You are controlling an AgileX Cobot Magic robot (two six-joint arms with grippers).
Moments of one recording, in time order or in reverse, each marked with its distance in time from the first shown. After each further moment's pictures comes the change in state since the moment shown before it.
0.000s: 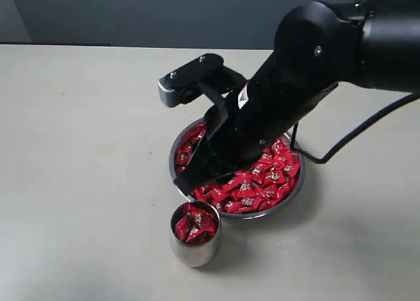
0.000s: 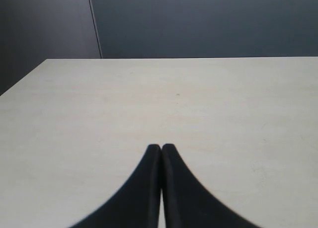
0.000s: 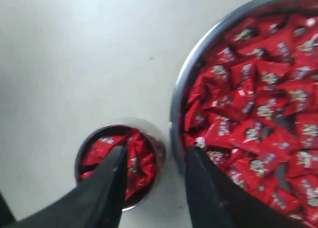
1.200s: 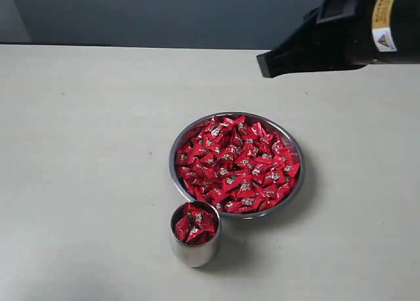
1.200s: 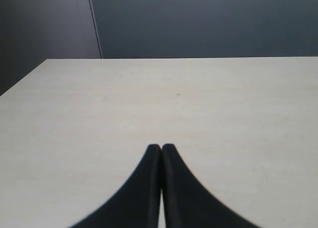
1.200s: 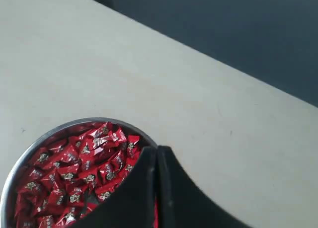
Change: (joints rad) left arm 0.000 0.000 0.000 0.000 0.000 0.000; right arm 0.000 -0.407 0.118 -0.981 -0.095 0.943
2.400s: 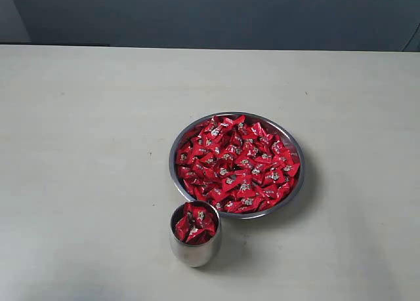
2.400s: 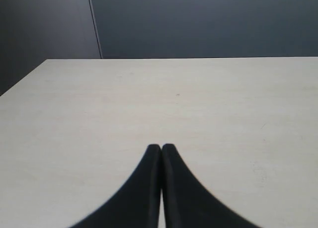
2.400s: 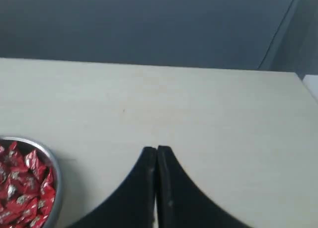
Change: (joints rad) left arm 0.000 0.000 0.000 0.000 0.000 0.000; right arm -0.546 -0.568 0.594 -0.106 -0.327 0.156
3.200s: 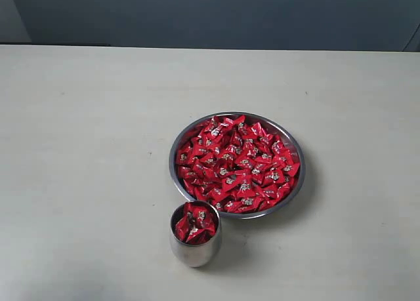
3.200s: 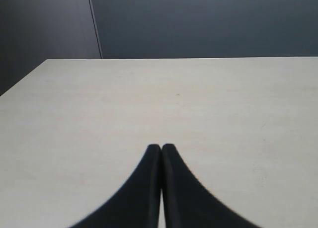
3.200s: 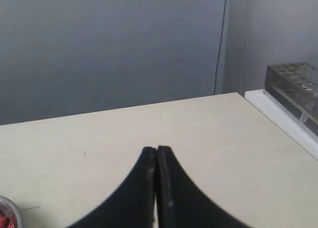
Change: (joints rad) left arm 0.000 0.000 0.000 0.000 0.000 0.000; right arm -0.286 -0.355 0.215 0.056 -0.132 -0.002
